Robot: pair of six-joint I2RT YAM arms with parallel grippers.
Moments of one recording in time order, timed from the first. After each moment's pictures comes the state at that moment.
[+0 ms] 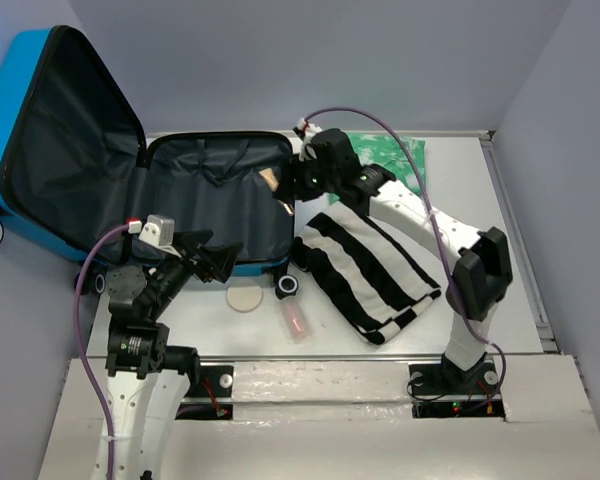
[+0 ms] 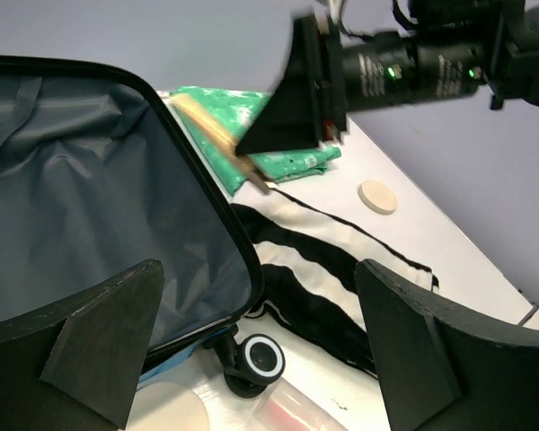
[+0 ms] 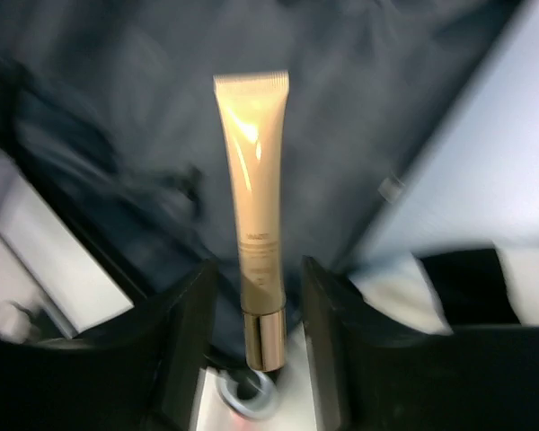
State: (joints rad) left arm -0.09 0.36 0.59 -0.17 0.49 -0.42; right arm 0.70 1.78 1.64 -0.42 -0.16 0.38
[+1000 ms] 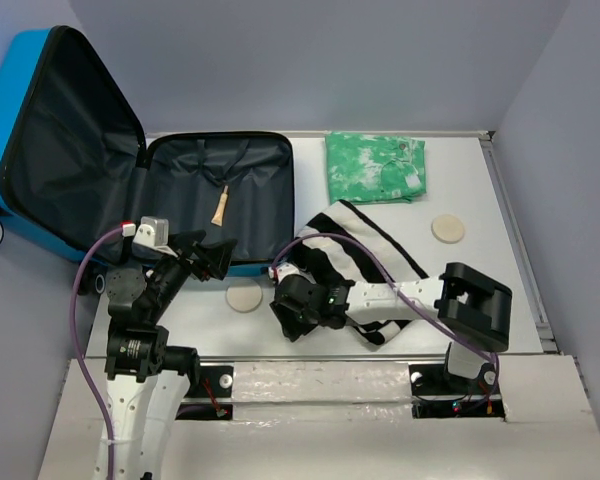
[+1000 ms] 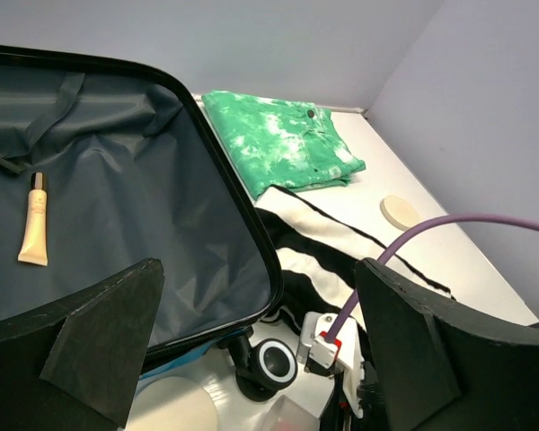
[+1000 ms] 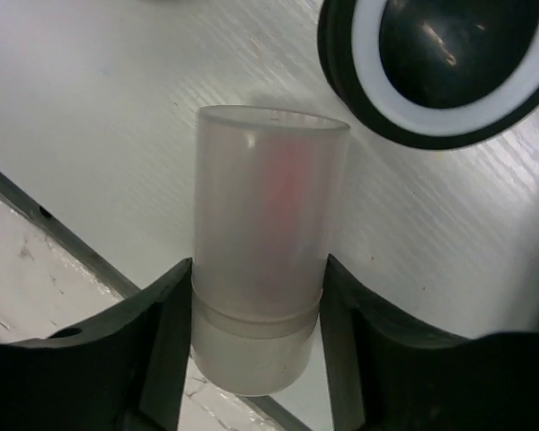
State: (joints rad) left arm -0.09 0.34 0.59 -0.20 0.39 -0.43; right arm 1.22 1.73 1.02 -0.27 0.13 0.54
